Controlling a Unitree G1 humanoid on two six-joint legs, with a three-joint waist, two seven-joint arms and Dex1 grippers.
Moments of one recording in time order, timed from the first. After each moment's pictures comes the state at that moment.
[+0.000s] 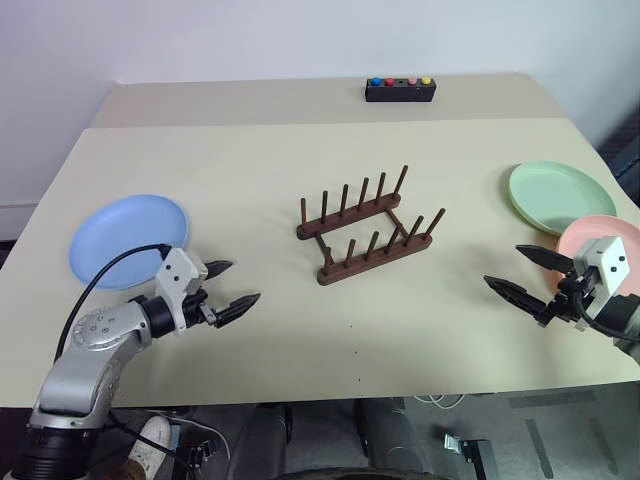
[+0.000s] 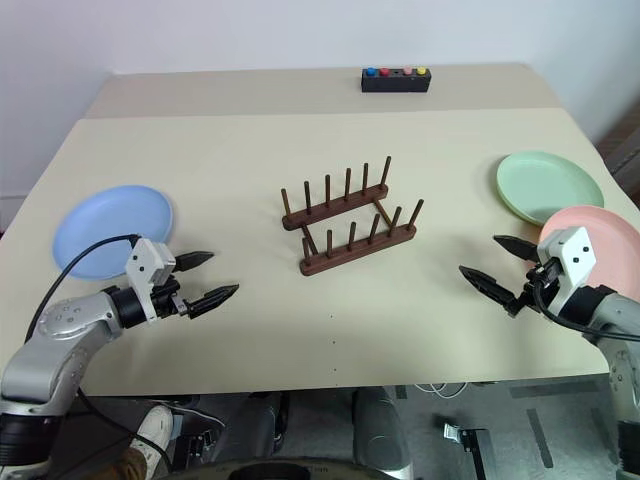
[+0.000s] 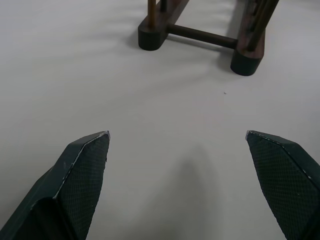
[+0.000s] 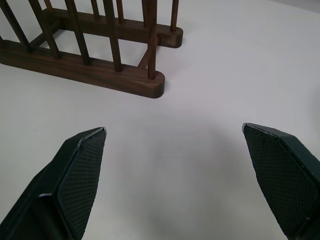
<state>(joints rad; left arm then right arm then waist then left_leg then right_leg) 0.03 0.66 0.12 -0.28 -0.42 0.37 -0.82 0.08 -0.81 -0.45 -0.06 0.52 0.27 0.98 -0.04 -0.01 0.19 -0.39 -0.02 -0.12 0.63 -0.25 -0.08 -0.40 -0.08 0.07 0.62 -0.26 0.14</state>
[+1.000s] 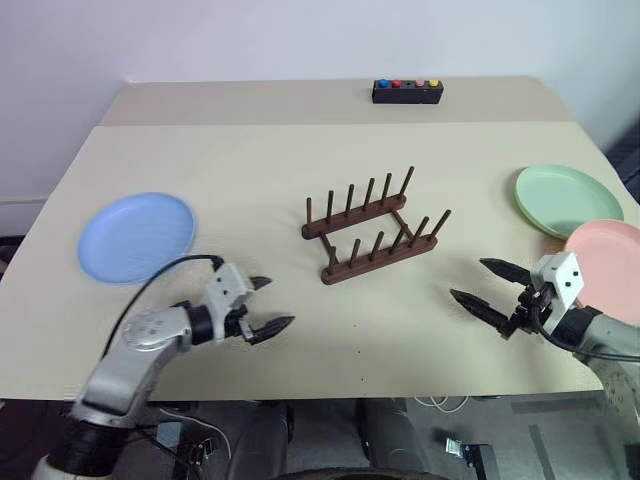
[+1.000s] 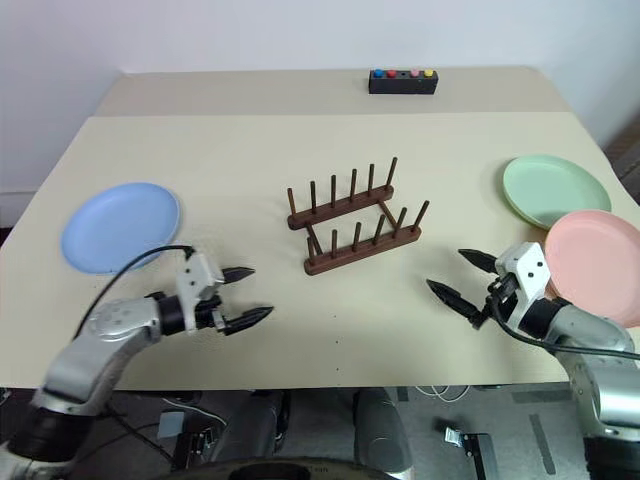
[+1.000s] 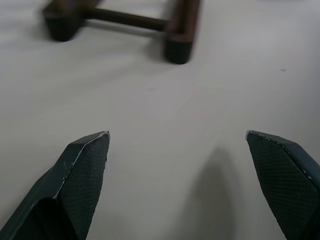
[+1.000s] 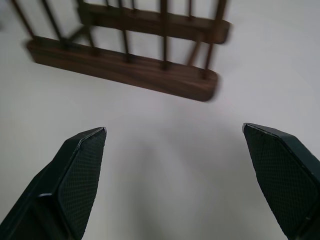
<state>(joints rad) -0.06 0.60 -0.13 -0.27 -0.30 0.35 -0.83 0.16 -0.69 -0.34 -0.24 0.49 0.28 0.87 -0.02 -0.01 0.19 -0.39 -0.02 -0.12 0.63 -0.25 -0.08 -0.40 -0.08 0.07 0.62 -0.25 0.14</state>
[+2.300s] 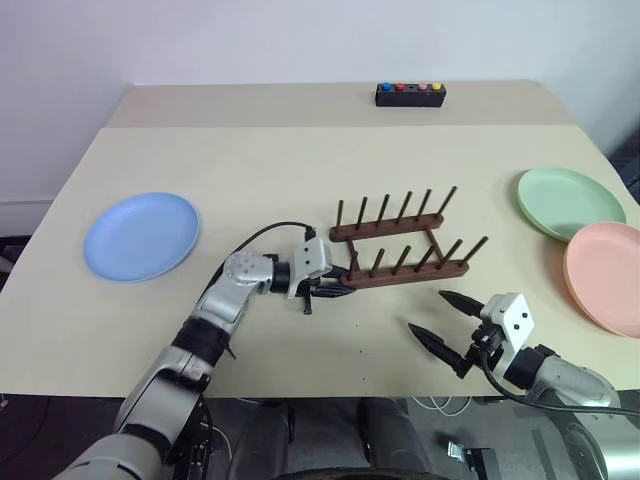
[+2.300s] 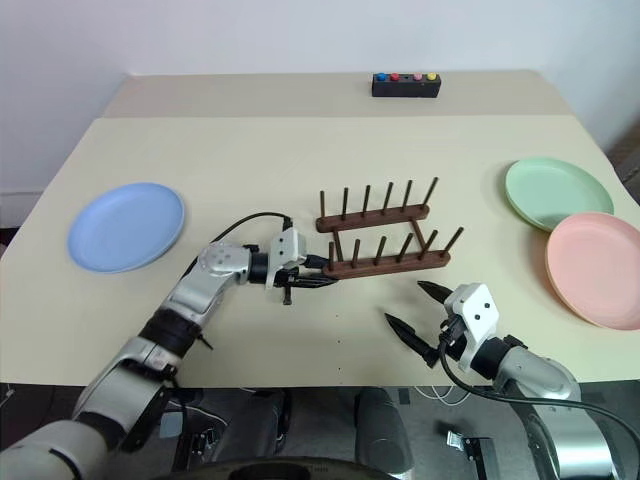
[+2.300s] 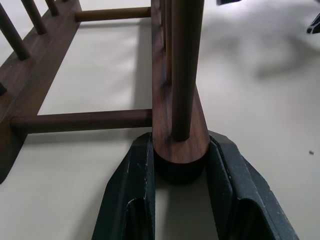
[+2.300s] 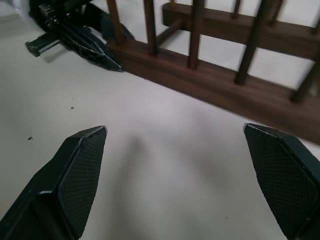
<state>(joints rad) -0.67 0.27 -0.34 0.54 -0.09 -0.08 -1.15 0.36 -0.57 -0.19 -0.45 0.41 0.26 0.74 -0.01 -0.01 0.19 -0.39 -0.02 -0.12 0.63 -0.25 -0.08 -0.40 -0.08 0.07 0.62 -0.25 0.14</state>
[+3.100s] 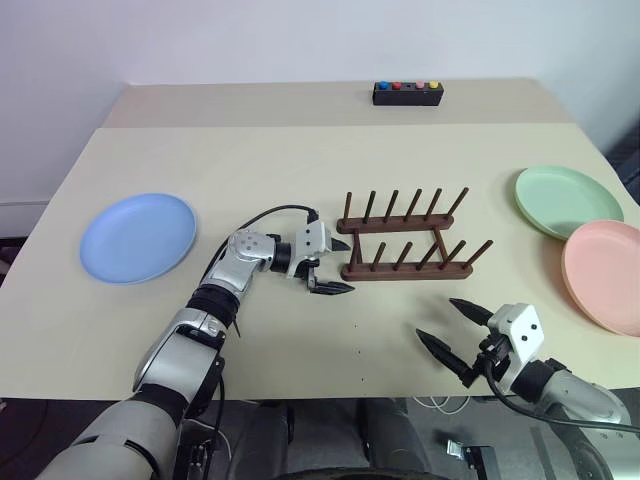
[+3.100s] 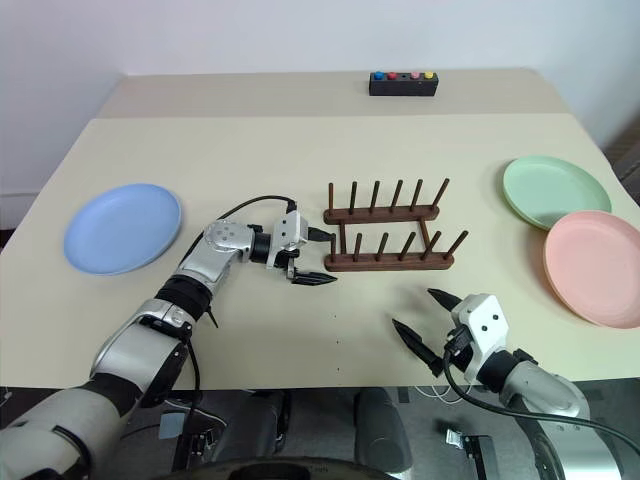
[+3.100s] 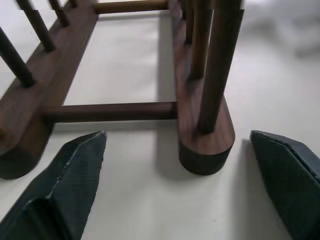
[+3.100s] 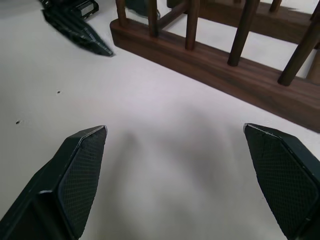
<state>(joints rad) -0.80 0.24 -0.29 0.83 -0.05 -0.27 -1.20 0.42 -0.56 -0.21 -0.49 0.41 0.24 0.68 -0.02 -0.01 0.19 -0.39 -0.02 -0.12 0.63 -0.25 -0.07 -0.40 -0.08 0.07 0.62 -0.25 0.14</state>
